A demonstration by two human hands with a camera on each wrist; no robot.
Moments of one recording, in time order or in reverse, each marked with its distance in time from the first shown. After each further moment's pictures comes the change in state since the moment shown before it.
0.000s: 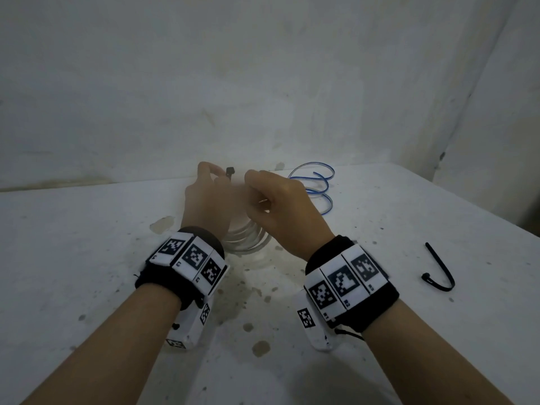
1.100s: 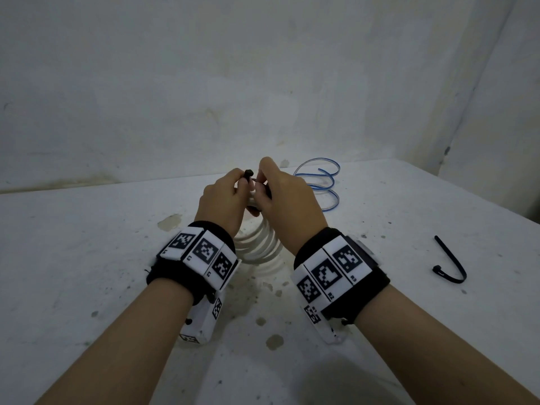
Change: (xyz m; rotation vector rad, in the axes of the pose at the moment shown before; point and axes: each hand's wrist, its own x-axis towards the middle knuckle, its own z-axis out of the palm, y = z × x) left_hand -0.005 0.000 -0.003 0.115 -0.241 0.044; right_hand 0.006 -0.010 0.013 -0.295 -0.089 0.280
